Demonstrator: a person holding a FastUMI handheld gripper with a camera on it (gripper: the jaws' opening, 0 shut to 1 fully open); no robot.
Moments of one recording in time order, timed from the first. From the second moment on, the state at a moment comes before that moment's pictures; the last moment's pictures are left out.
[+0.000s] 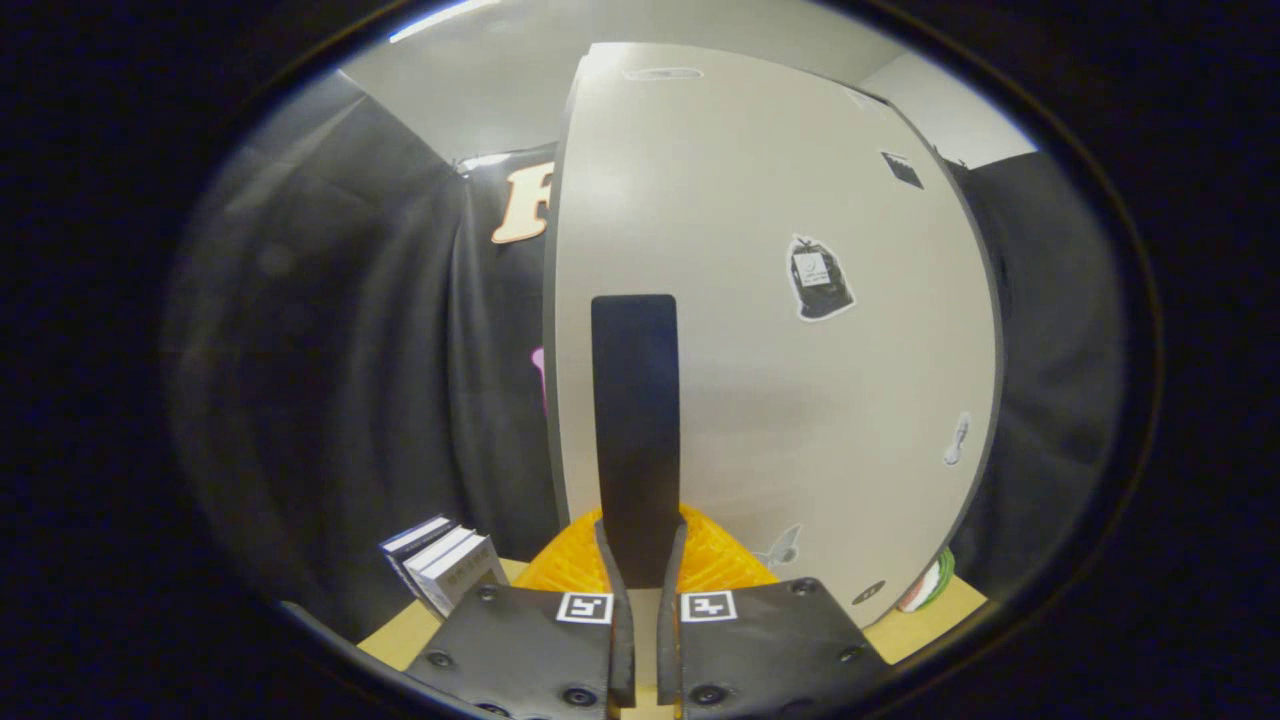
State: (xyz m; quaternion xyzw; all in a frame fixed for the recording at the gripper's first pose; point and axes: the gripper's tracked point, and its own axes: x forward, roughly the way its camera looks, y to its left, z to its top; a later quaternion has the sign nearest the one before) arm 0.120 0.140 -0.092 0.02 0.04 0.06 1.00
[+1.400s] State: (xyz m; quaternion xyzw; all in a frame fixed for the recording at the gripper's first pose) arm -0.083 -0.099 -0.049 0.04 0.05 0.16 0.99
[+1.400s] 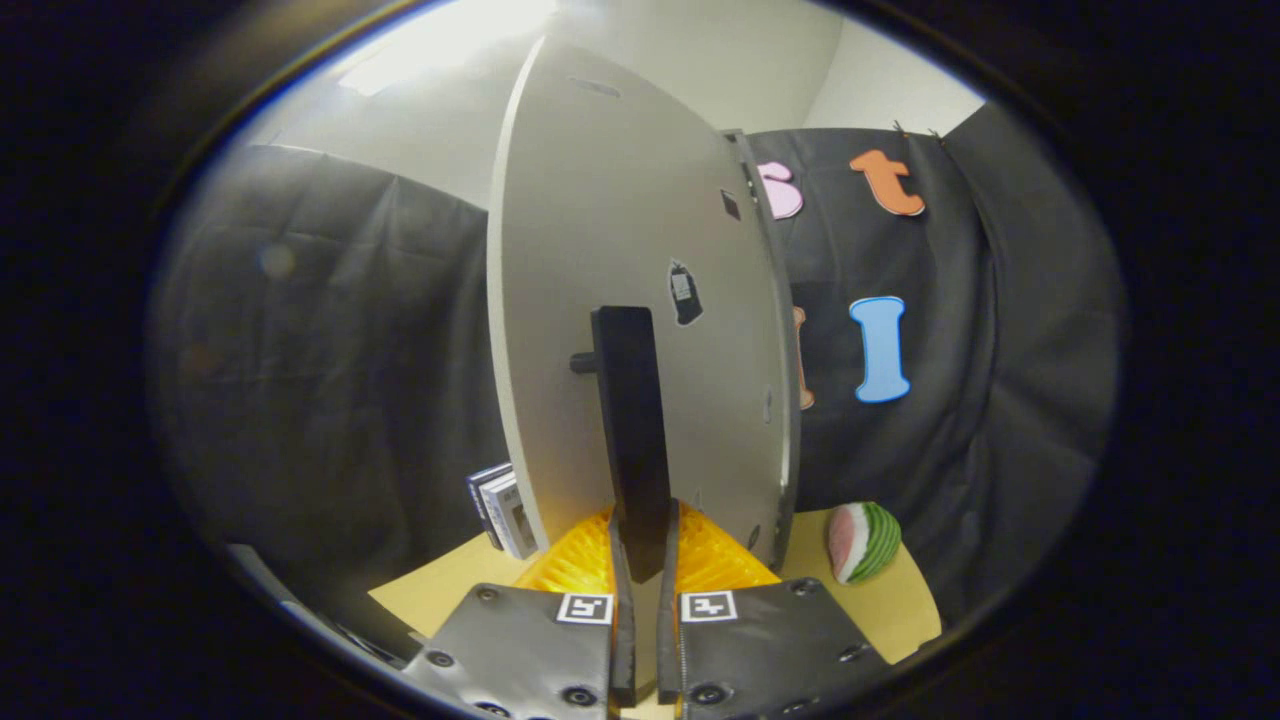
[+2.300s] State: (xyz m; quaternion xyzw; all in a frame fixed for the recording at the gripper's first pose) arm -0.076 -0.216 -0.047 0.02 0.04 0.05 1.00
